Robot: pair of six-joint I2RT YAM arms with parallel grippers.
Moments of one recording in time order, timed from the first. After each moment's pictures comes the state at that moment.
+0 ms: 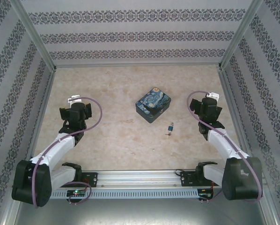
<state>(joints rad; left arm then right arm) -0.14 1.10 0.48 0.12 -0.55 -0.07 0.02 1.14 0.52 0.10 0.31 0.24</state>
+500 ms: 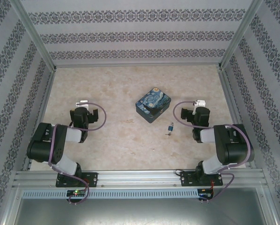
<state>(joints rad) -0.05 1.57 0.38 0.68 -0.26 -0.02 0.01 1.53 0.34 0.71 0.09 0.07</state>
